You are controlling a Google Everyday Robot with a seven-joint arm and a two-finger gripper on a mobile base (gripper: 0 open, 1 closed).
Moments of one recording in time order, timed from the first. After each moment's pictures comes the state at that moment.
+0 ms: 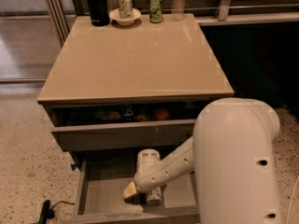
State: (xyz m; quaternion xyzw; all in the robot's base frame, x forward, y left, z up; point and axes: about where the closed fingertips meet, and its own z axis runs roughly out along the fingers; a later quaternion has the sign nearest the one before) arm 0.488 0.017 0.353 -0.18 0.98 0.03 0.09
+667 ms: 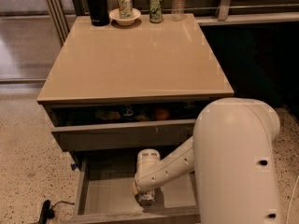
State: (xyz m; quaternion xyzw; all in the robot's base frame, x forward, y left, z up) arm 0.488 0.017 0.353 -0.18 0.98 0.03 0.09
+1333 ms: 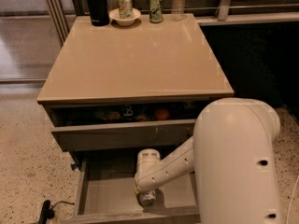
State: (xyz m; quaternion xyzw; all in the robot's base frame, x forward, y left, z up) arm 0.488 0.017 0.353 -0.18 0.98 0.03 0.09
